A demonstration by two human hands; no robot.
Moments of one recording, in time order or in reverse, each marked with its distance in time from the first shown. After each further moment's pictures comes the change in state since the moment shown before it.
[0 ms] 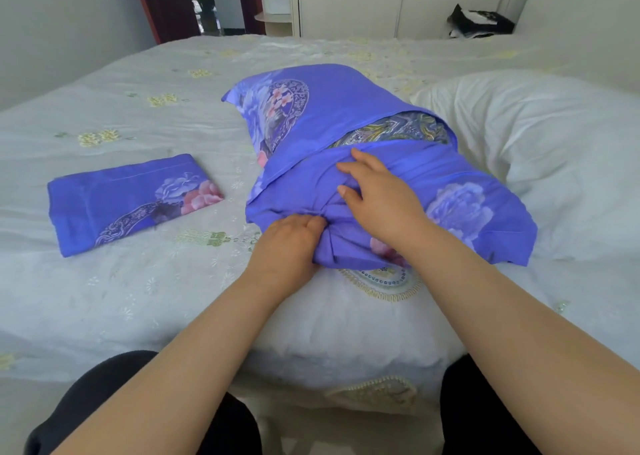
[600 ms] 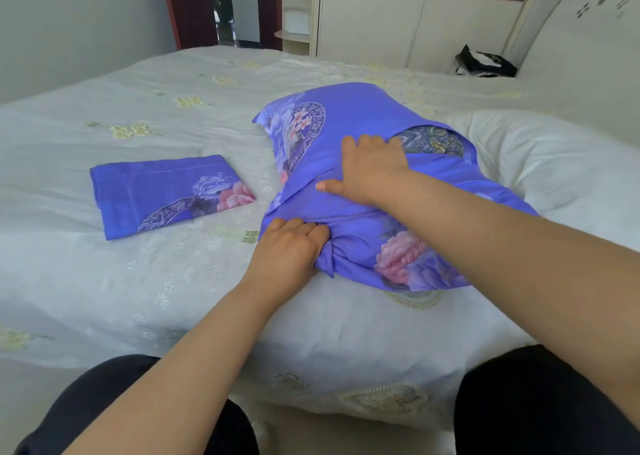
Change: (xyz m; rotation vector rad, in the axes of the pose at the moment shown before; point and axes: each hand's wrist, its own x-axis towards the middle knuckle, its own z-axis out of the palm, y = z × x) left_hand -0.040 -0.038 -0.027 0.106 0.211 0.082; right_hand 0.055 -0.090 -0.008 -0.750 -0.161 -0.066
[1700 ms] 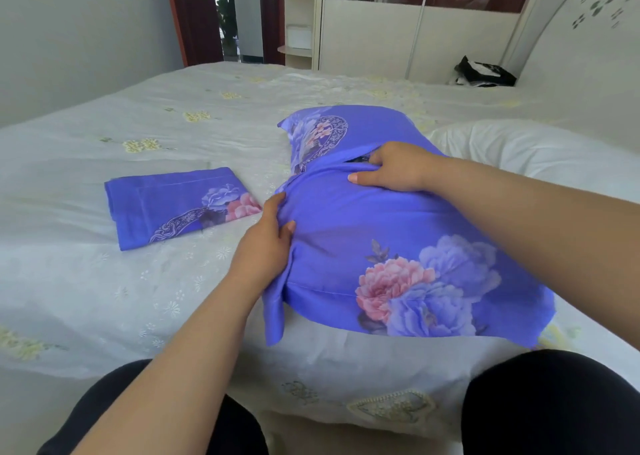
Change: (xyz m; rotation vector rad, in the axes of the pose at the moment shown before) left_hand 0.003 -0.024 -0.031 -0.655 -0.062 -0.710; right_hand 0.013 0.055 -0.005 0.448 -0.138 -0.053
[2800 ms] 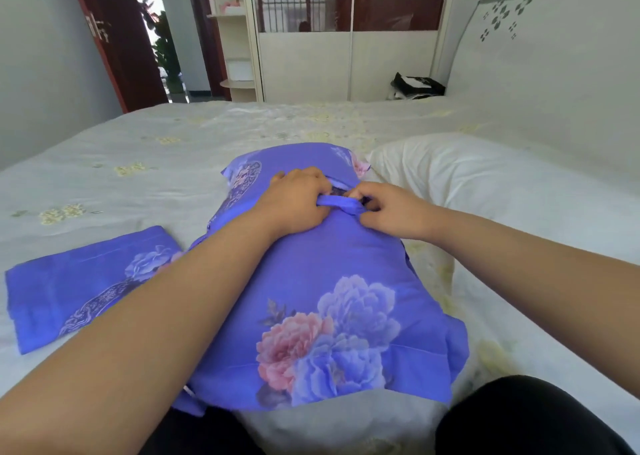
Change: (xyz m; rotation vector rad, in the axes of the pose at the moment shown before) left_hand 0.117 0.151 0.057 0.551 -0.251 0.654; right_hand -0.056 0.093 -0.010 0.468 0.146 -0.021
